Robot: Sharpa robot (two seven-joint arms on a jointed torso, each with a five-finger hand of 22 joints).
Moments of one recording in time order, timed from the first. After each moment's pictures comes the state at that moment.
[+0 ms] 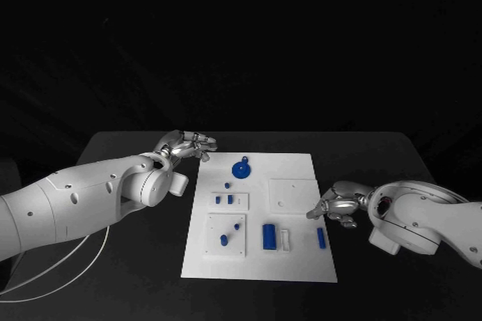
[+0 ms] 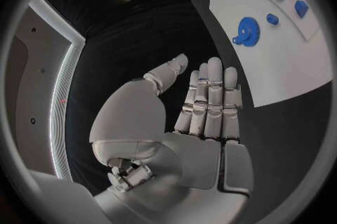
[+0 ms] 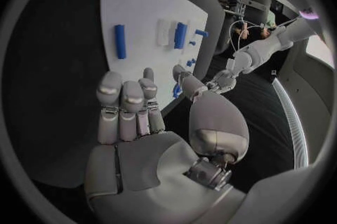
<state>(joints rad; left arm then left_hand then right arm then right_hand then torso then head) 1.28 -0.77 -0.12 1.30 -0.18 -0.35 0.25 1.13 -0.13 0.60 -0.23 0.06 0.91 0.15 0.28 0.51 1.19 0.11 0.08 0.19 1.03 0.01 0.87 0.40 0.02 0.75 -0.08 0.81 1.09 1.25 -1.02 -0.12 1.68 -1.00 -0.07 -0.45 0.77 -0.15 0.61 -0.25 0.05 1.00 0.09 0.28 0.58 1.15 -0.02 1.02 1.25 1.30 -0.13 1.23 1.03 0.16 1.27 -0.11 1.05 1.31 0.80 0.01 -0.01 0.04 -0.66</state>
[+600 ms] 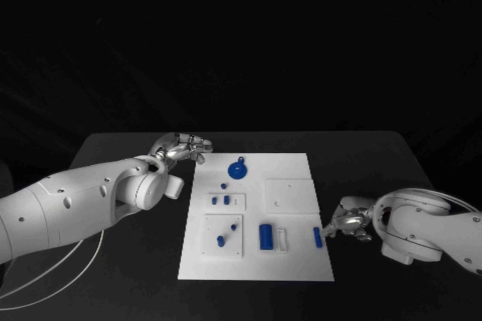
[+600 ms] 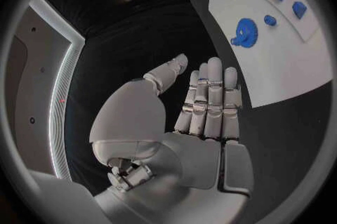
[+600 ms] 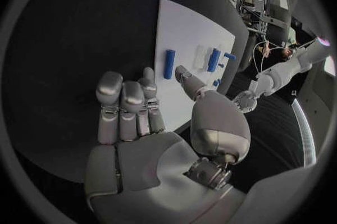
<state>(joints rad) 1.28 -0.77 -0.13 1.30 -0.18 -0.35 0.25 1.13 -0.13 0.60 -0.23 0.06 0.91 0.15 0.28 0.51 1.19 0.11 0.08 0.19 1.03 0.01 0.87 0.41 0.02 0.75 -0.08 0.81 1.09 1.22 -1.02 -0.15 1.66 -1.13 0.01 -0.57 0.72 -0.19 0.61 -0.18 0.05 1.01 0.09 0.28 0.59 1.16 -0.02 1.02 1.25 1.30 -0.13 1.23 1.04 0.16 1.27 -0.10 1.05 1.31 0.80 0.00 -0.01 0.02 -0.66</state>
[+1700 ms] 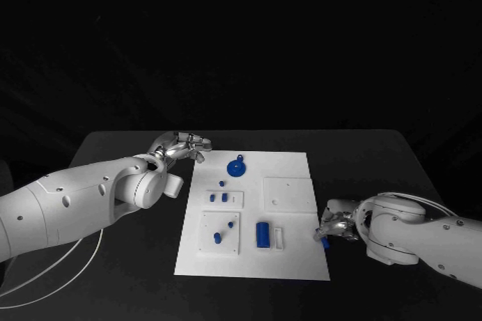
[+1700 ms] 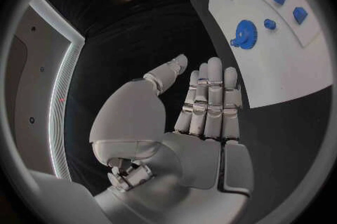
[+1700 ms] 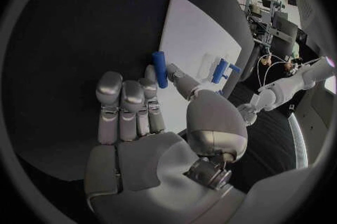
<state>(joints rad) 1.28 -0.78 -0.13 1.30 -0.18 -0.35 0.25 1.13 -0.13 0.60 -0.23 0.06 0.91 0.15 0.28 0.51 1.19 0.11 0.08 0.19 1.03 0.01 0.87 0.41 0.03 0.75 -0.08 0.81 1.09 1.17 -0.94 -0.15 1.63 -1.25 -0.01 -0.58 0.86 -0.09 0.70 -0.28 0.05 1.03 0.08 0.28 0.76 1.17 -0.02 1.02 1.24 1.31 -0.12 1.21 1.05 0.16 1.26 -0.09 1.05 1.31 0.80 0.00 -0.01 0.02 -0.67</state>
